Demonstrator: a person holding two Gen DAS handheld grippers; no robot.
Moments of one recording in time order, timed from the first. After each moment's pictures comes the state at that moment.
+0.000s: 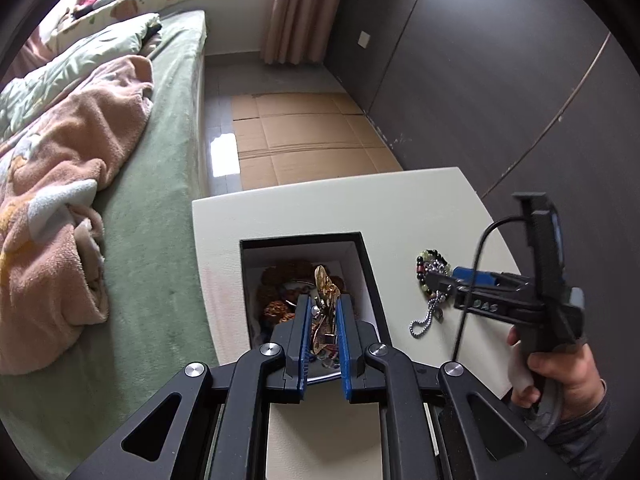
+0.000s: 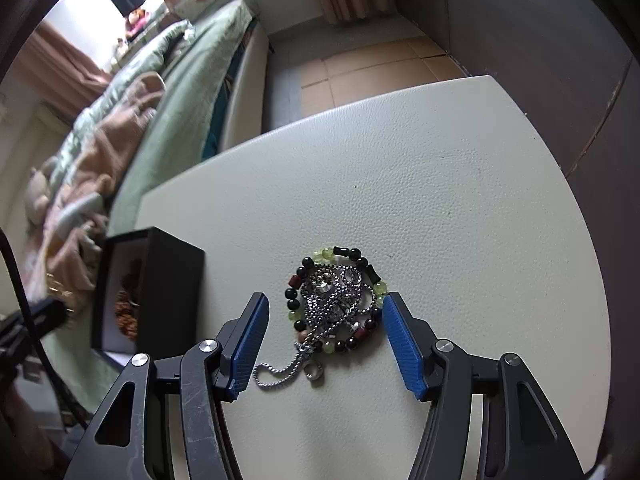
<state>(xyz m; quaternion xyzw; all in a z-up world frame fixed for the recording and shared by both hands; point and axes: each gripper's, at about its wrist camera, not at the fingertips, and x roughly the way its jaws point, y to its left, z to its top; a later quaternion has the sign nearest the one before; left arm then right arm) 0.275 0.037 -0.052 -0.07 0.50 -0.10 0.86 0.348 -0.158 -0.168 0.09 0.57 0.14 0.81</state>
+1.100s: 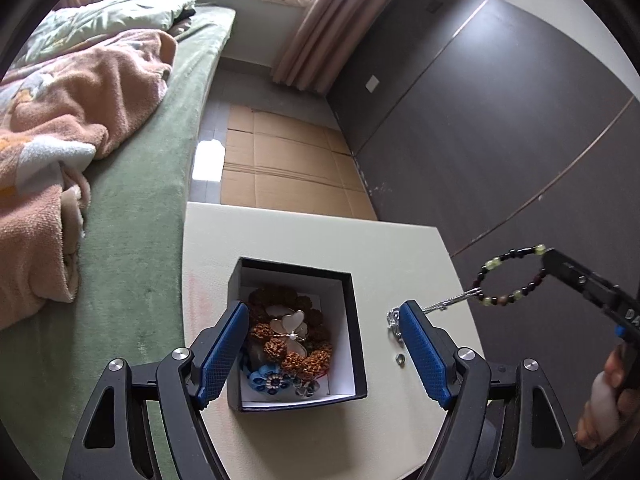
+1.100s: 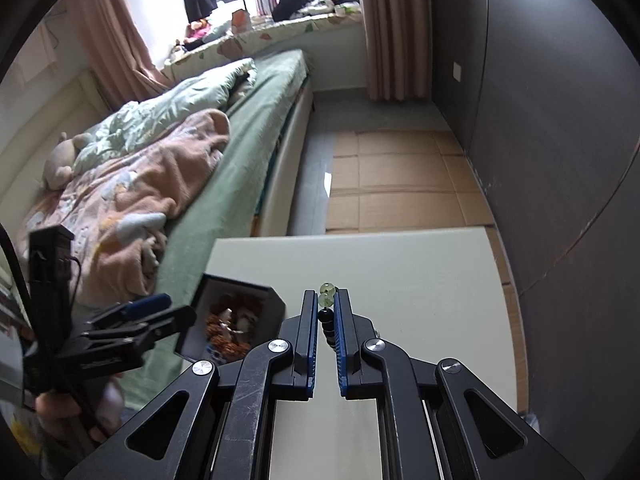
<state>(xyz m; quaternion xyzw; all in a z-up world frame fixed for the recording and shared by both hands) 0.272 0.074 -0.053 -0.22 0.45 -0.11 0.86 0.308 -0.133 0.002 0.00 0.45 0.18 0.87</state>
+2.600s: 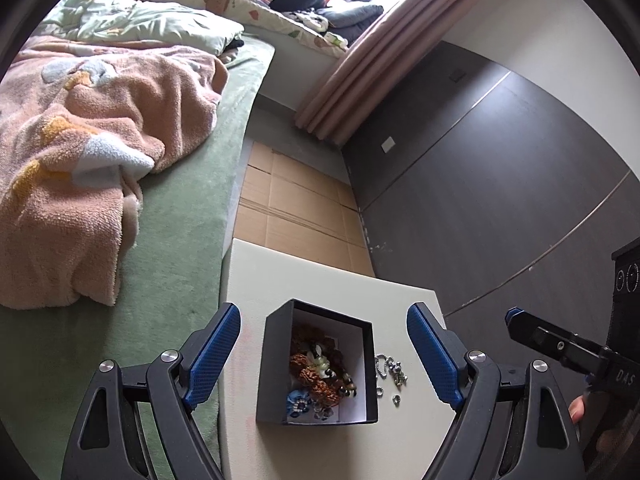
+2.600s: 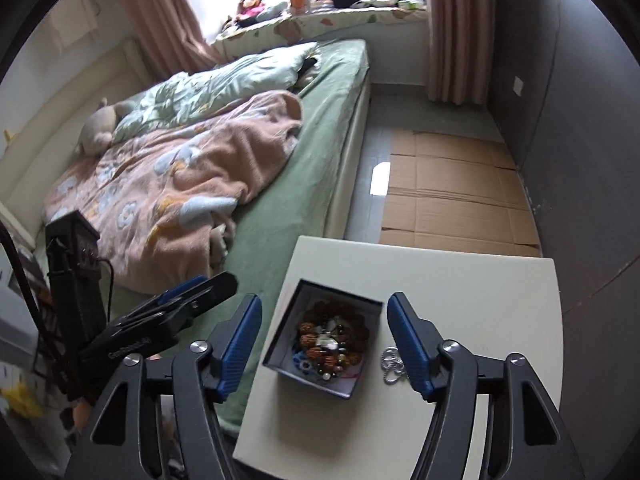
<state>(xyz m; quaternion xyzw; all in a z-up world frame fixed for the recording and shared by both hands) 0.250 0.125 -0.041 -0.29 0.37 -0.07 0.88 0.303 -0.037 0.015 -0.02 0.47 0.25 0.85</state>
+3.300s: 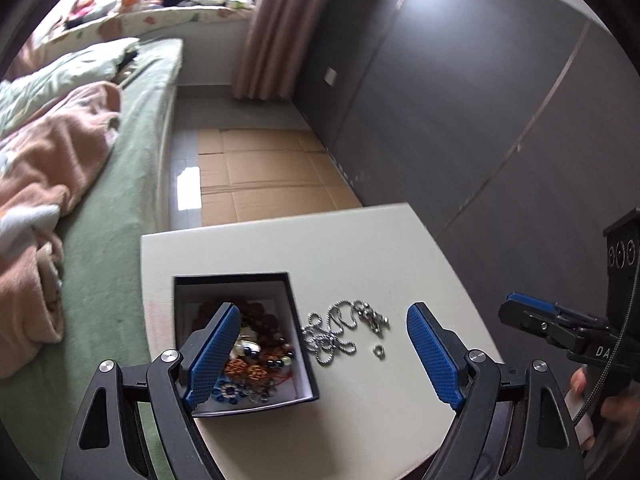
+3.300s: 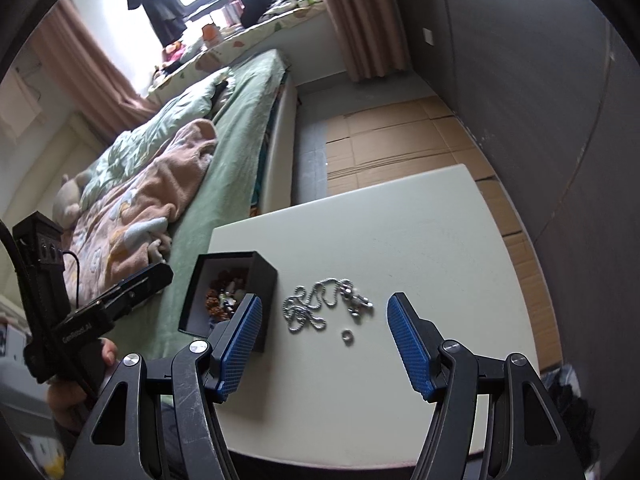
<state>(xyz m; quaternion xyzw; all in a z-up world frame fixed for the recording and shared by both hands) 0.274 -0.004 -0.038 -0.10 0.44 -0.15 0.88 0.283 -0.192 -0.042 0.10 0.48 0.17 0.85</state>
